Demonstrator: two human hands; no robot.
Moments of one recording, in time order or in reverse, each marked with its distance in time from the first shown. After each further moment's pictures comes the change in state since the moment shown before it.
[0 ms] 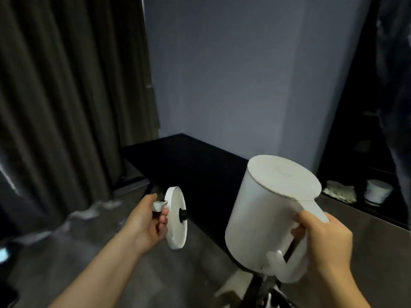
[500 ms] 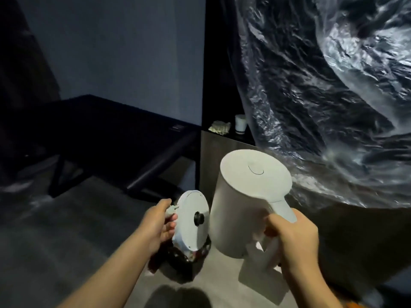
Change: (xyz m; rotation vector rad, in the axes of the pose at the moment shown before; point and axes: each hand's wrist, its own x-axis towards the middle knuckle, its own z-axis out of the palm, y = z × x) left_hand -0.133 -0.292 0.164 0.432 -0.188 -0.133; right_hand -0.057 0.076 -0.316 -0.133 0.170 0.146
